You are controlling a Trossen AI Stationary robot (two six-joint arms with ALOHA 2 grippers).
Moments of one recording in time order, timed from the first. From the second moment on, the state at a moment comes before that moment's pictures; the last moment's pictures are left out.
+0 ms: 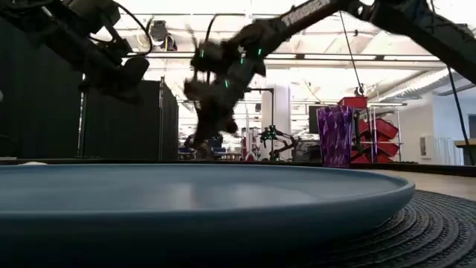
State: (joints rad) left arm 0.33 0.78 0.41 -0.15 -0.60 -0.33; right arm -0.26 2.30 1.94 -0.64 -0.32 0.04
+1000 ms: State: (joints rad) left arm 0.33 0.75 0.41 -0.14 -0.55 -0.33; right arm -0.29 2.42 1.94 -0.54 -0.21 -0.04
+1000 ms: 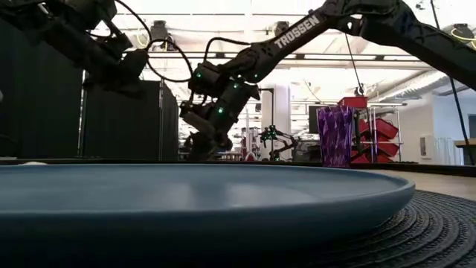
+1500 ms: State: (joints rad) left arm 0.33 0.75 0.41 -0.14 -0.53 -0.31; right arm -0.30 2.34 1.93 -0.70 -0.20 -0.09
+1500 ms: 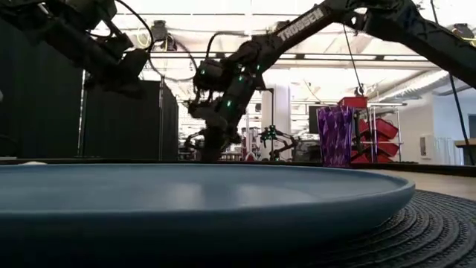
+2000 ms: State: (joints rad) left arm 0.33 0.75 0.41 -0.14 -0.53 -0.31; right arm -0.27 2.28 1.94 -0.87 -0.27 -0.40
